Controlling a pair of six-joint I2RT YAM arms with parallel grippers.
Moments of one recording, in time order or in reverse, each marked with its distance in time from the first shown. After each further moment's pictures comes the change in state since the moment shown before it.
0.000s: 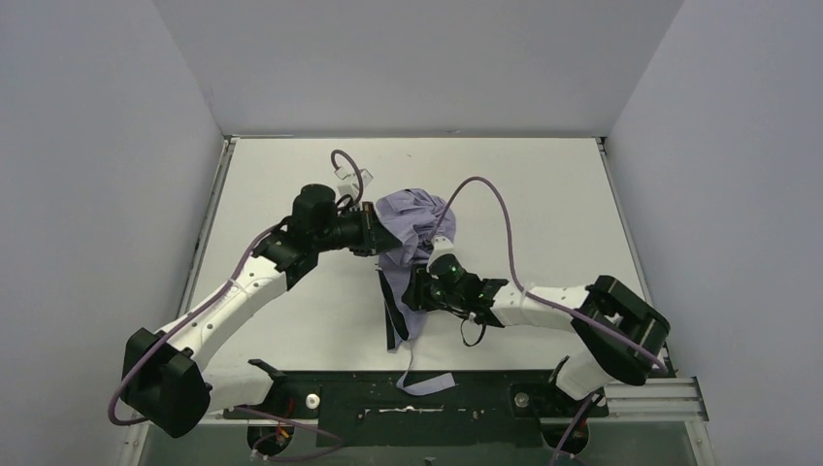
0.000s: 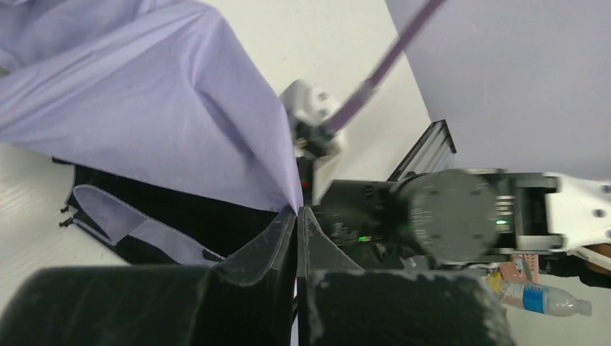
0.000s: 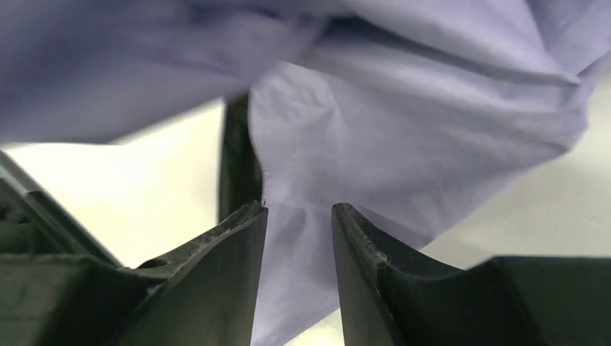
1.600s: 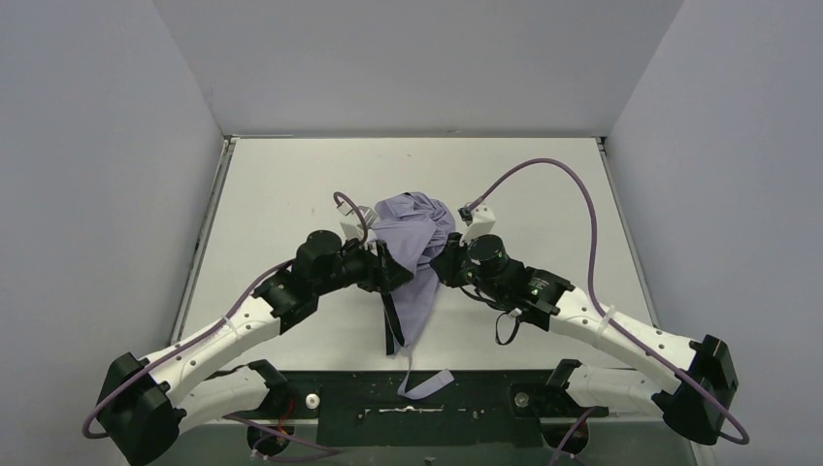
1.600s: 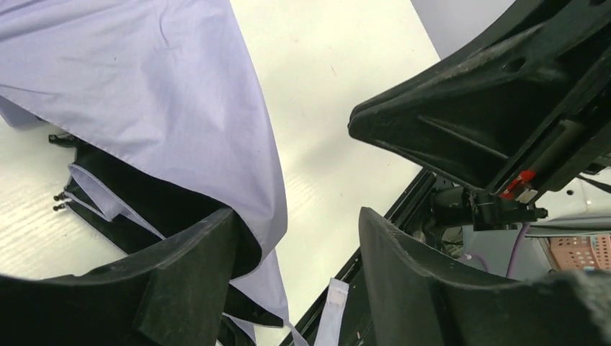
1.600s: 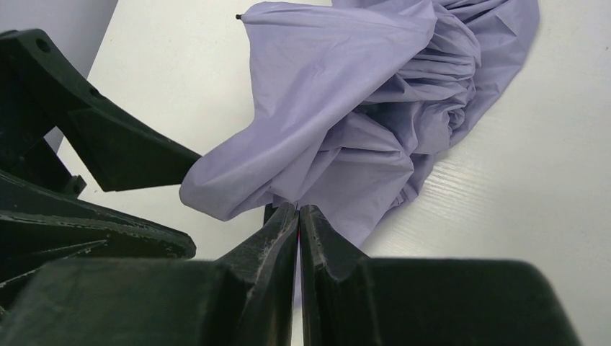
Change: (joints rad) left arm -0.208 -0.209 -0.319 0.174 -0.271 0.005; right arm -0.014 -0.469 0.158 -0.405 0.182 -0.074
